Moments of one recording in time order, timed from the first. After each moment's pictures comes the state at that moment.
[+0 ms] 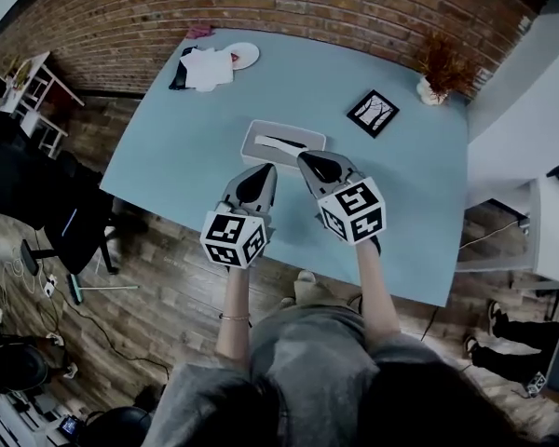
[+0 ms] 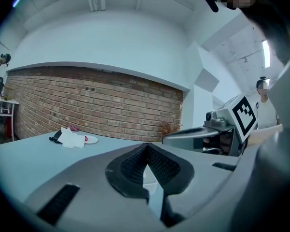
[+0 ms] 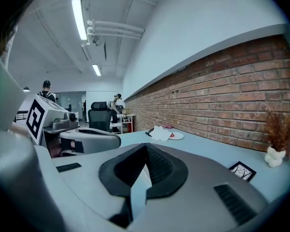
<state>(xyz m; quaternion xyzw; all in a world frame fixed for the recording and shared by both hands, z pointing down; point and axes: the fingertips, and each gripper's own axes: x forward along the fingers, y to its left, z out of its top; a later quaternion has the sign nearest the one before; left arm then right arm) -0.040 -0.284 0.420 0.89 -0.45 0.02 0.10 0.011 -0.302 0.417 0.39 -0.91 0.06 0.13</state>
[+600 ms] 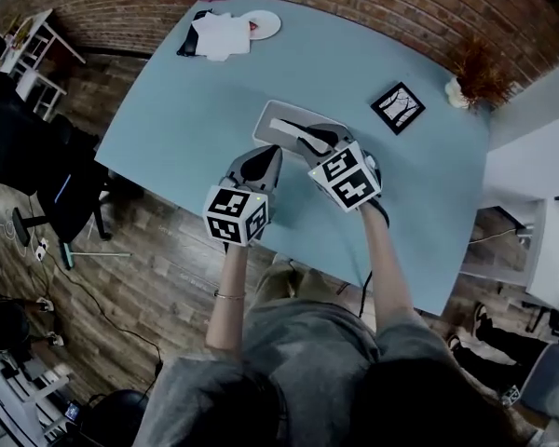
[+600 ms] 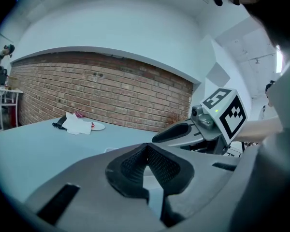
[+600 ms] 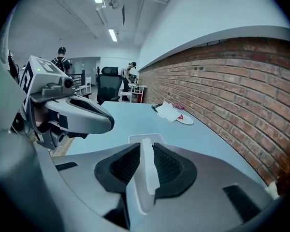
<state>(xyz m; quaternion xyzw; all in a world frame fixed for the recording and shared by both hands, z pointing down) -0.066 -0.332 0.472 0.87 -0.46 0.05 0.16 -0.028 -0.367 0.494 0.31 -0.89 0.02 0.33</state>
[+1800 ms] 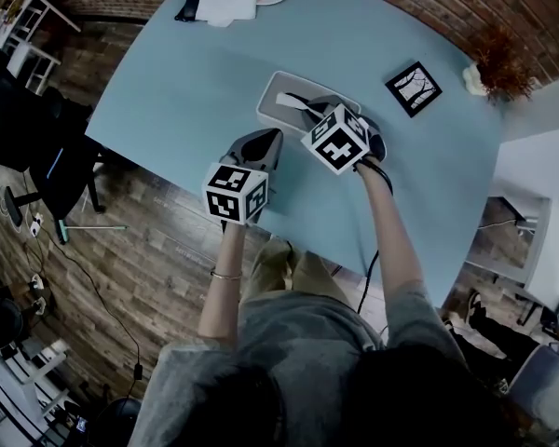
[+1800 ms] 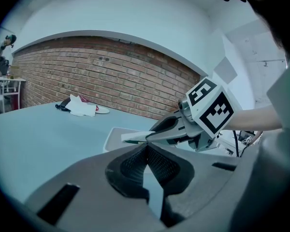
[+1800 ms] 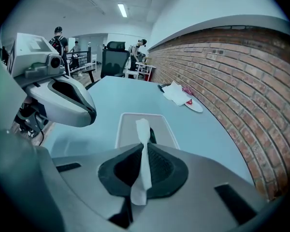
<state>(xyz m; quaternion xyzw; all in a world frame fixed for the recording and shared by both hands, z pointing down) -0.079 -0.341 0.534 0.86 -0.46 0.09 0.22 -0.042 -0.401 0.566 0.26 -0.85 0.00 0.45</state>
